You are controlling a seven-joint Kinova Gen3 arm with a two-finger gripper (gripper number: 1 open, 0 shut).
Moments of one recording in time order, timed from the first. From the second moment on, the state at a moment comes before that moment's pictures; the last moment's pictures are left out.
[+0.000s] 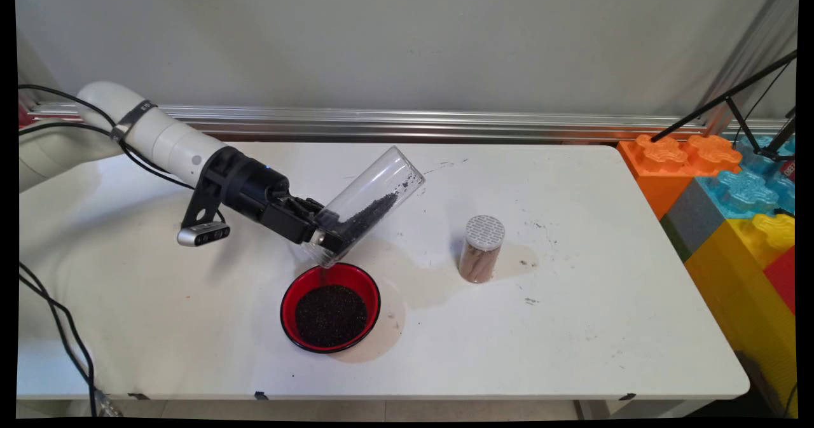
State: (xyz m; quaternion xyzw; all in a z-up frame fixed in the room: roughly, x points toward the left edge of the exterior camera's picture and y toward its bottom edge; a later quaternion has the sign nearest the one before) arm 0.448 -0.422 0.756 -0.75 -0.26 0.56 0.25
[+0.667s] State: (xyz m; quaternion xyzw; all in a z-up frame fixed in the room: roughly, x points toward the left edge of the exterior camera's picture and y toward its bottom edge) arm 0.447 -0.423 0.756 -0.75 -0.24 0.56 0.24
